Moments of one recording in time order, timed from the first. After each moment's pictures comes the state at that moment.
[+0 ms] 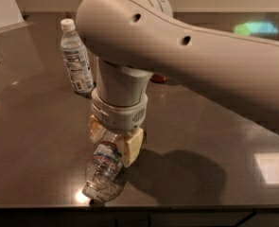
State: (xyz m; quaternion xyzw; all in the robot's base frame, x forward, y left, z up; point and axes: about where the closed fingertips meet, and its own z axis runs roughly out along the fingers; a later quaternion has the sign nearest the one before) arm 0.379 0.049 0.846 -0.94 0.32 0.07 0.07
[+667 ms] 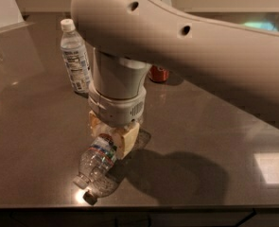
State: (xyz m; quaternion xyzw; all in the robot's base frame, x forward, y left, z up) arm 0.385 0.052 0.859 -0.94 0.33 0.06 0.07
